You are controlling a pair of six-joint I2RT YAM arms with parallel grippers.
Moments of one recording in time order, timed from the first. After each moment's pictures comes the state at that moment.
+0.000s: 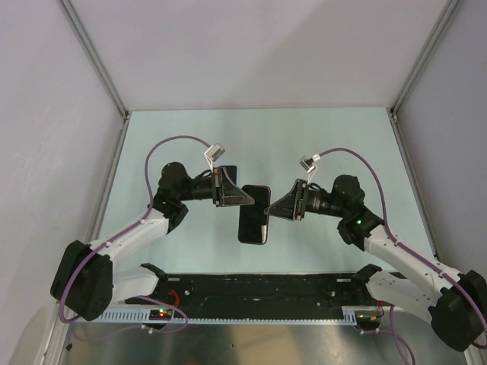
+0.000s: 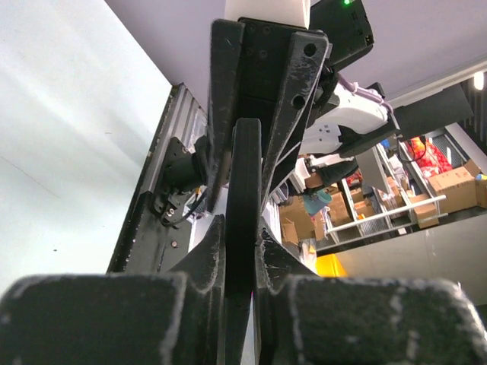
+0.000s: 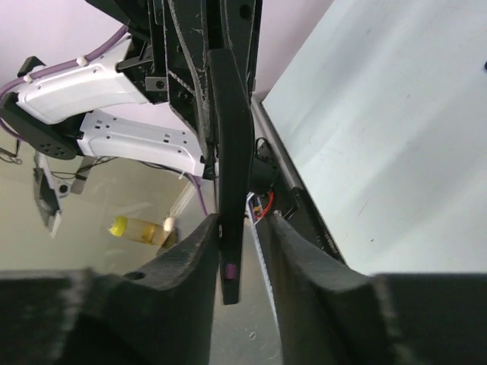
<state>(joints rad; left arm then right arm) -0.49 1.18 0.62 0.63 1.02 -1.13 0.60 0.94 0.58 0.32 -0.75 0.89</state>
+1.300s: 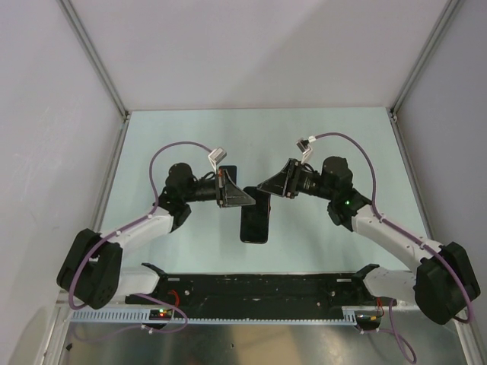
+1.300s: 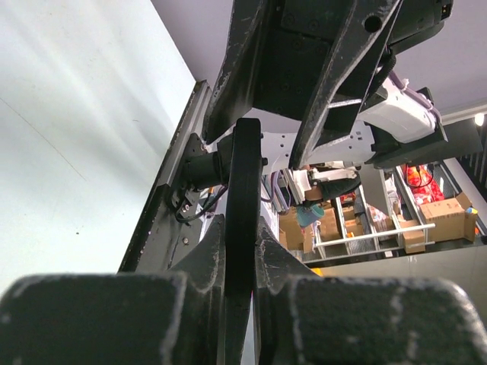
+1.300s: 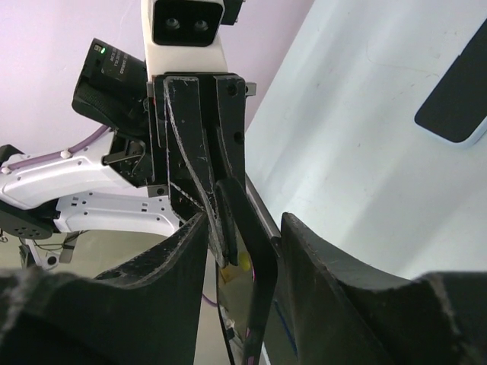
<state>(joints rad) -0.48 1.26 0.58 0.63 0.99 -1.13 0.56 1.18 0.72 0.37 -0.63 0.93</state>
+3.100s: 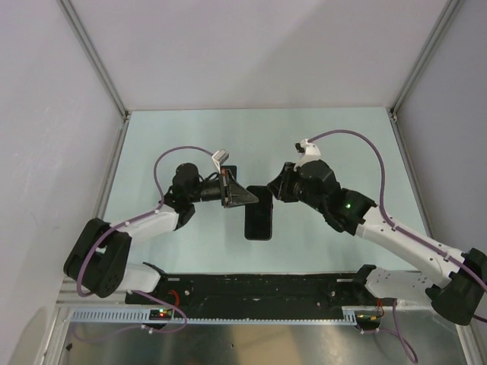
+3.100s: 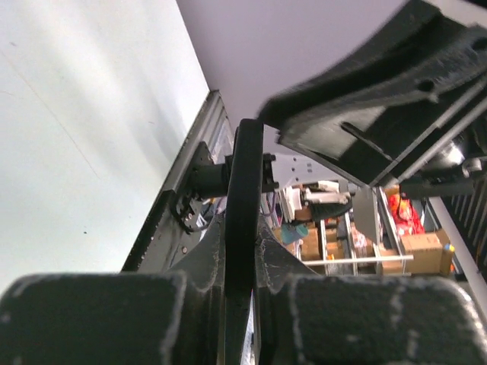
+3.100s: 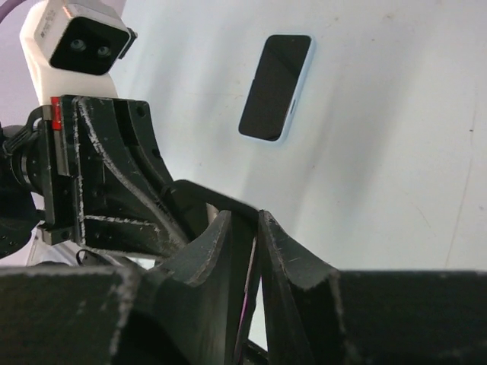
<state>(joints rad) -0.49 1.35 0.58 0.65 0.92 -1.19 0.84 1.11 0.96 -0.26 0.13 0.68</state>
